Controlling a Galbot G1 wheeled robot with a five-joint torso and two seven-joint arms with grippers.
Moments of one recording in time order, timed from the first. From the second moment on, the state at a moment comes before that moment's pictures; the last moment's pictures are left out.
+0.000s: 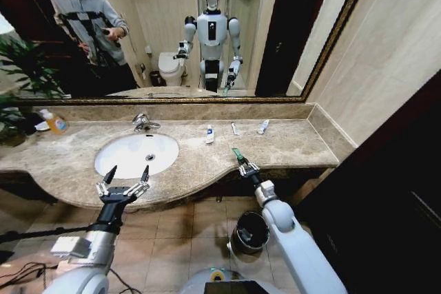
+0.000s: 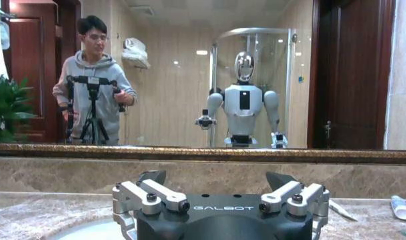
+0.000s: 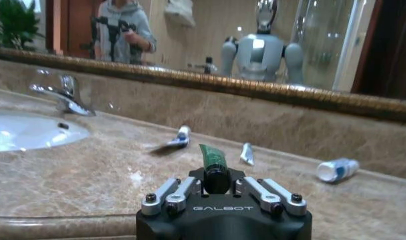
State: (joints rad) left arm 1.84 -1.36 -0.82 -2.47 -0.37 0.04 0.05; right arm -1.30 1.25 0.35 1.90 0.09 -0.02 -0.06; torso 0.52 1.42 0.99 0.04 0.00
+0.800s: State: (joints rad) left arm 1.84 -1.36 -0.82 -2.47 -0.37 0.04 0.05; right arm -1.52 1.34 0.43 1.52 -0.01 0.27 -0.09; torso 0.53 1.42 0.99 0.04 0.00
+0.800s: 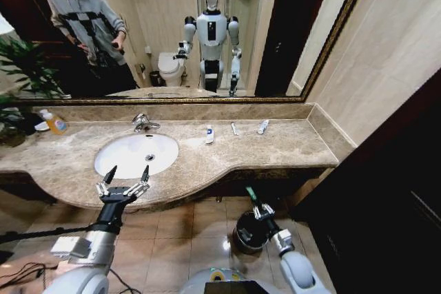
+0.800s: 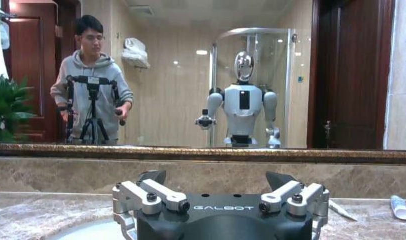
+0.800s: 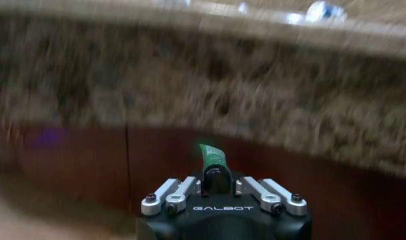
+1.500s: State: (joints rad) left arm 1.84 -1.36 -0.82 -2.47 -0.37 0.04 0.05; right arm -1.26 1.38 0.40 0.94 -0.13 0.18 -0.14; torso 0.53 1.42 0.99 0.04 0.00
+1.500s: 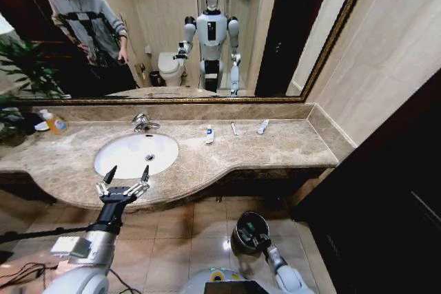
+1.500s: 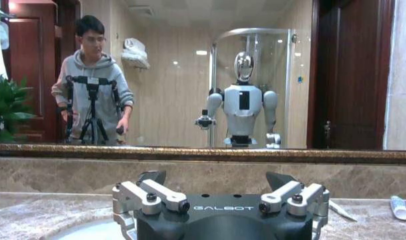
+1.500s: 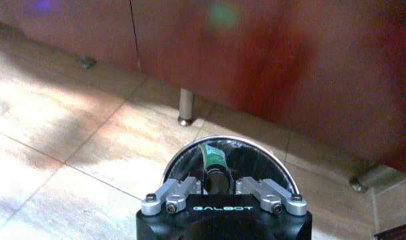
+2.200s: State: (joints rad) left arm 1.84 -1.36 -0.82 -2.47 -0.37 0.04 0.05; right arm -0.95 1.45 0.40 0.42 -0.15 0.15 -0.16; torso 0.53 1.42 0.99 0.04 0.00
